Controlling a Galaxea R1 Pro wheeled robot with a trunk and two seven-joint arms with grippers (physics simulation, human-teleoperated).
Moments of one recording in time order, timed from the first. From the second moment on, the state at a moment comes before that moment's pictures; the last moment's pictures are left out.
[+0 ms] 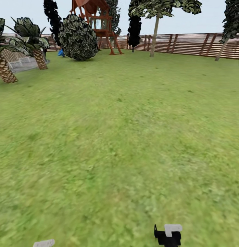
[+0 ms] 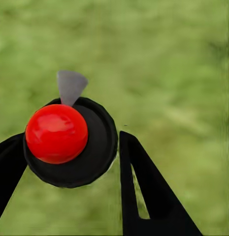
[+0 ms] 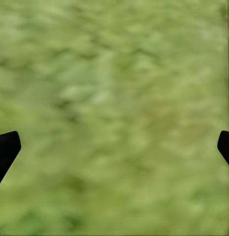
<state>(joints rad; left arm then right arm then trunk) -0.35 0.20 0.44 -0.10 -0.26 -0.37 -0.15 -0.41 0.05 -0.16 -0.12 0.29 -0.51 -0.25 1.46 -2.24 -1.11</state>
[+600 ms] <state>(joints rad) -0.35 0.20 0.44 -0.10 -0.26 -0.37 -0.15 -0.41 0.05 -0.16 -0.12 0.29 -0.51 -0.25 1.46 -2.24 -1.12</state>
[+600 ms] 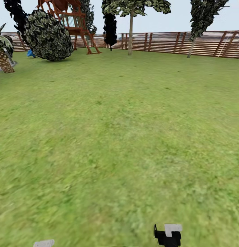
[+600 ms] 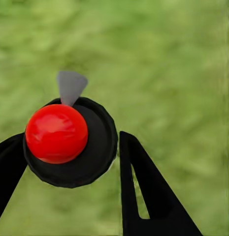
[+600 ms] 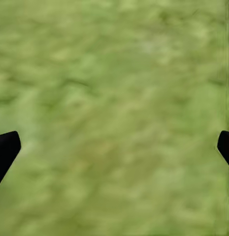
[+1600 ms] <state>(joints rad) -0.35 0.20 0.44 -0.11 -0.25 -0.37 -0.15 -0.41 0.05 -0.16 -0.12 0.29 -0.51 -0.25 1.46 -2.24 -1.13</state>
